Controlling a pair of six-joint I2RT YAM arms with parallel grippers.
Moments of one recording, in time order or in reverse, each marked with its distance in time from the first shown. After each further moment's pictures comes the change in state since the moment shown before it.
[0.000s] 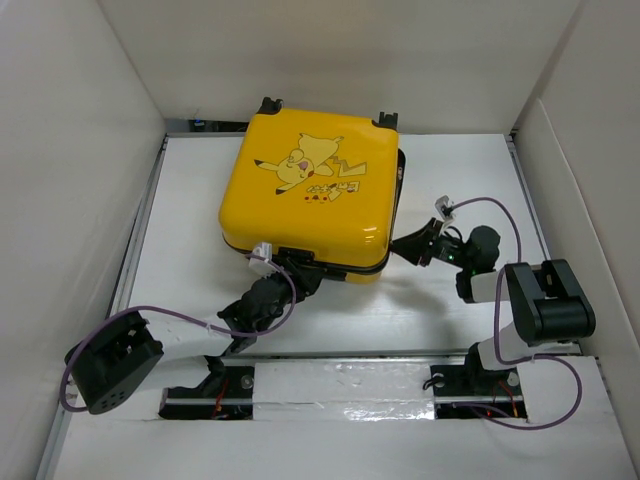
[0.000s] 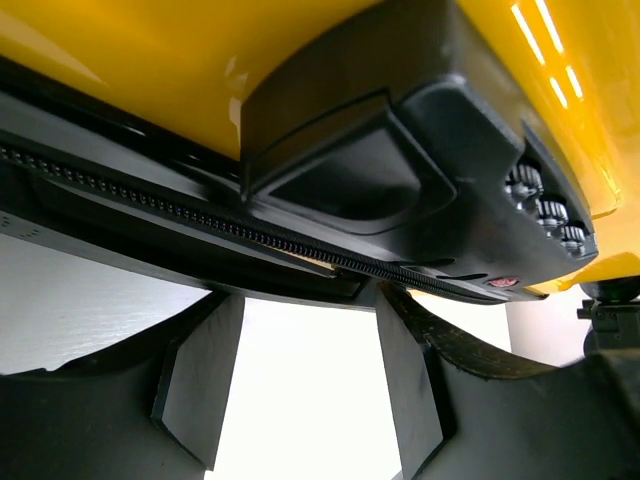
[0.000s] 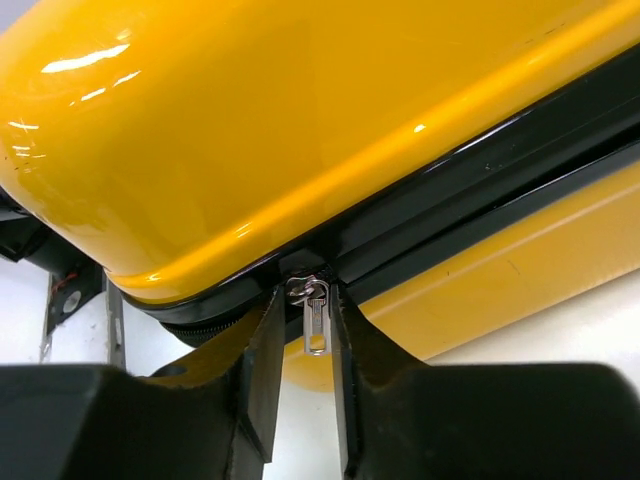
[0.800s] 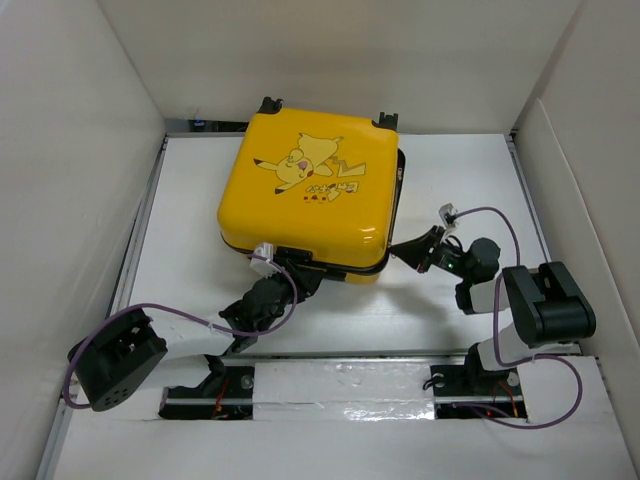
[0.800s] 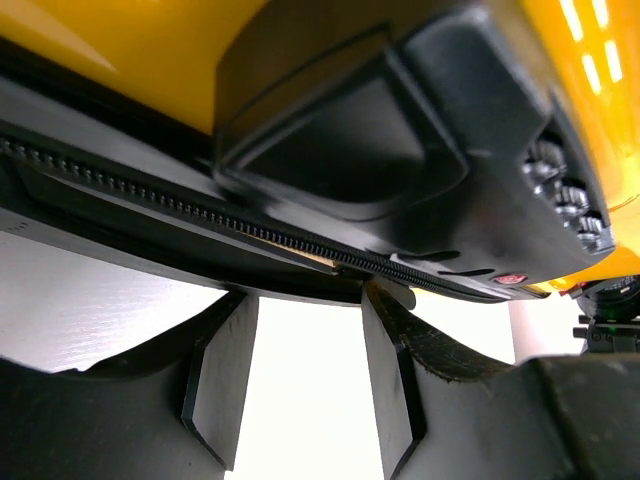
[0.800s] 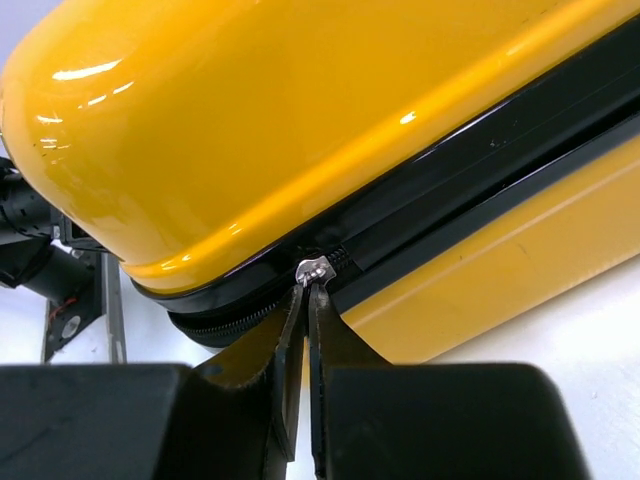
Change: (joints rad) left arm 0.001 0.024 0.000 0.017 0.010 0.001; right arm 0.025 -0.001 -0.092 0.140 0.064 0.057
